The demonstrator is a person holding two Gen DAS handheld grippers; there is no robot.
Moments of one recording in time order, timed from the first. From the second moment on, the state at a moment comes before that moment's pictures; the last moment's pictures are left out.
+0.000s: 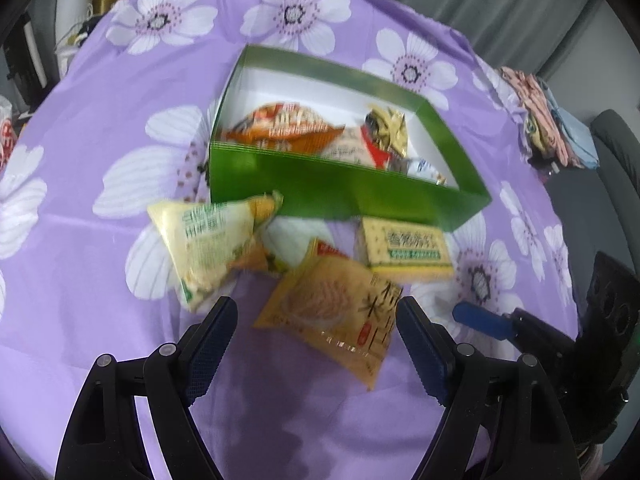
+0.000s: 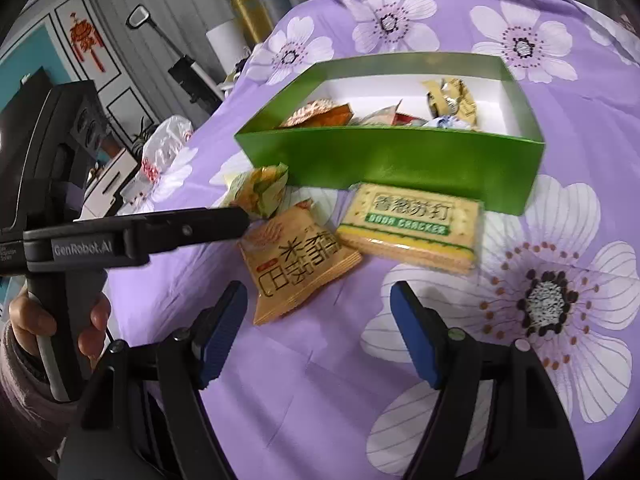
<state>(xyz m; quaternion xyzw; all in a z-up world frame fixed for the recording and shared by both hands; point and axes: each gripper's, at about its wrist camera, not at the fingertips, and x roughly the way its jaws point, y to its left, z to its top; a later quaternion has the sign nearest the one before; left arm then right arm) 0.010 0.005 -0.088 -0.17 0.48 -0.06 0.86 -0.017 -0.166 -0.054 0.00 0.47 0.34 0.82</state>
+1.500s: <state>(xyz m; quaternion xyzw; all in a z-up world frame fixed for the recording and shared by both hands) 0.038 -0.016 -0.111 -0.16 0.52 -0.12 0.83 -0.017 -0.132 -0.080 -0.02 0.50 0.36 0.79</state>
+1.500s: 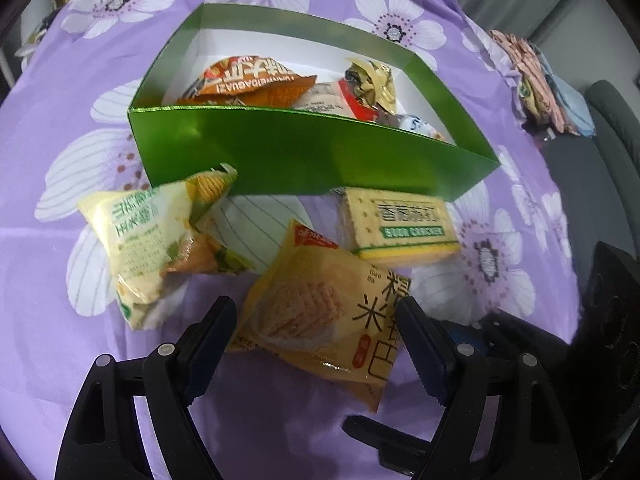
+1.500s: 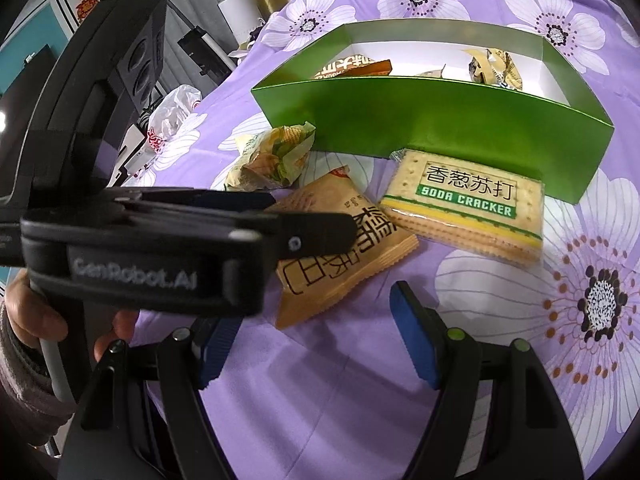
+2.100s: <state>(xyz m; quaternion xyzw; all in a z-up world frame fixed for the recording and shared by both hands) 0.030 -0.020 -0.115 -0.17 0.53 -0.13 0.82 -0.012 -0.125 -0.084 -0.04 0.49 0.36 0.79</state>
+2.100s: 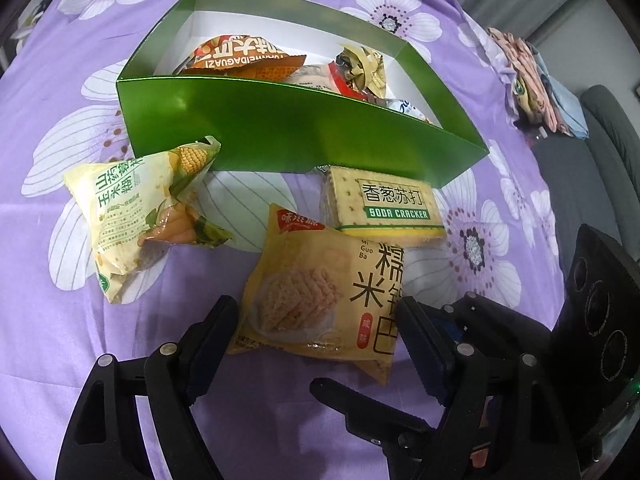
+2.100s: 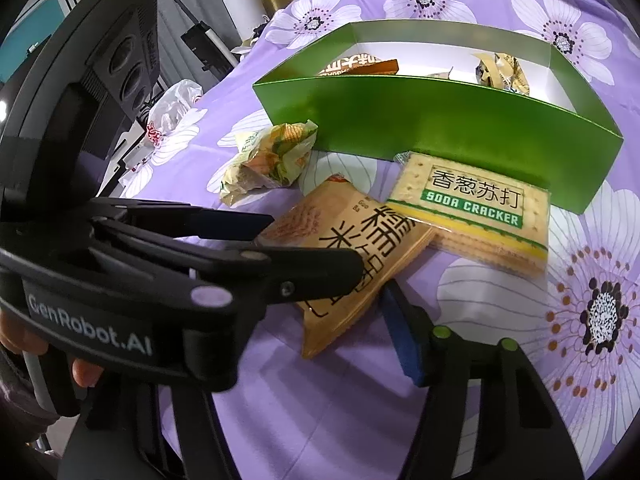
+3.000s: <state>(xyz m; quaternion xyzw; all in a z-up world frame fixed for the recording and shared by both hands) -0.013 -0.010 -0.096 -0.14 0.50 -0.12 0.85 -0.051 -0.109 -0.069 -0.06 0.46 0.38 0.80</state>
